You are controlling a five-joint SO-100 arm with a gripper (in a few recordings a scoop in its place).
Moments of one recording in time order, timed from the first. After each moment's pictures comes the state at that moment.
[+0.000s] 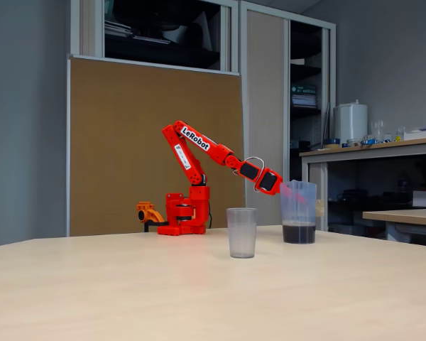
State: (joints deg) arm -53.8 122.2 156.7 -6.2 87.0
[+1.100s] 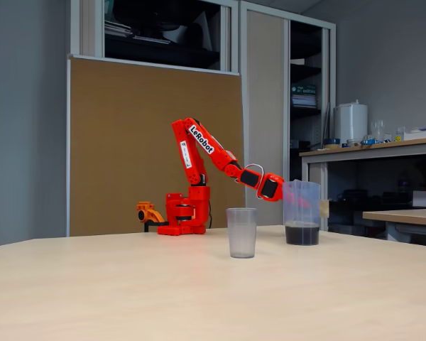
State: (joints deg) arm -49.0 110.0 157.9 -24.1 92.5
